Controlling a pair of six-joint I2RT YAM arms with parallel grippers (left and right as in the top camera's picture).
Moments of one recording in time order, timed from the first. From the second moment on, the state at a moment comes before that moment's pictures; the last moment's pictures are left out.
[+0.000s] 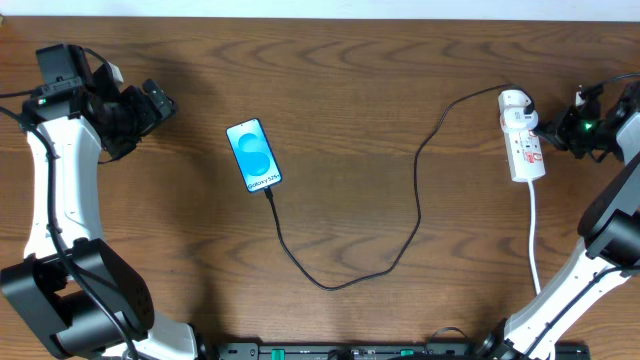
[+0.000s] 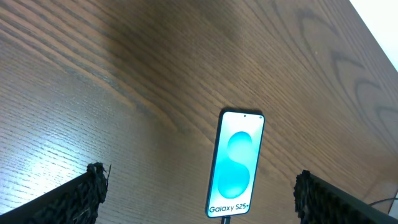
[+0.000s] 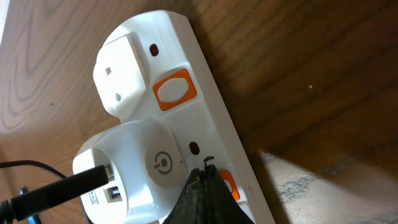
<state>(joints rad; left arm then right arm) 0.32 1.72 1.48 -0.89 0.36 -0.34 -0.54 2.28 1.71 -0.75 -0.65 0.04</state>
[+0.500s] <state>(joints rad) 0.32 1.72 1.48 -0.89 0.36 -0.34 -0.53 2.28 1.72 -0.77 -0.60 0.04</state>
